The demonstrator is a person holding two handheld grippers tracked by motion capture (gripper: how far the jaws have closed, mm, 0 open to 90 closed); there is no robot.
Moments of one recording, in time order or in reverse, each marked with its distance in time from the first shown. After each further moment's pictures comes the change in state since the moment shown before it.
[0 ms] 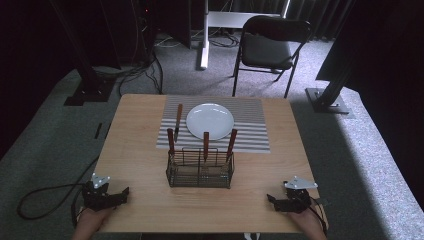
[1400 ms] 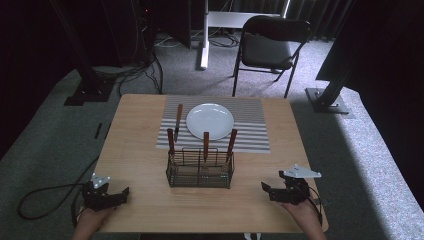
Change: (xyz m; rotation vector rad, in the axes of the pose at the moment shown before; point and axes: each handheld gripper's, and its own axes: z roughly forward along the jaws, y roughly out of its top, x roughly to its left) left arm 0.000 0.000 0.000 -0.001 0.000 0.000; right arm 0.030 0.067 -0.040 -0.094 0.024 0.074
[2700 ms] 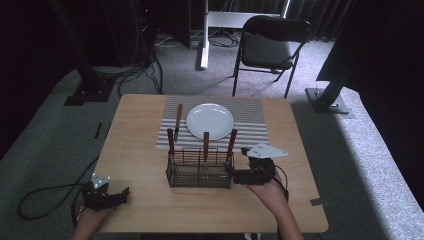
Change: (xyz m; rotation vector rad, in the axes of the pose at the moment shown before) left arm 0.000 0.000 0.000 0.000 0.000 0.001; right arm 0.085 0.102 0.018 -0.146 0.146 -0.128
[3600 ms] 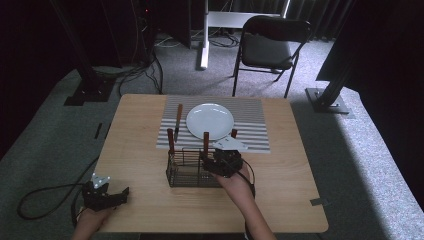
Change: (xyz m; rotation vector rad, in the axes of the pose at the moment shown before) left arm 0.000 0.000 0.000 0.001 0.000 0.001; right arm 0.047 0.028 0.067 0.022 -0.168 0.047
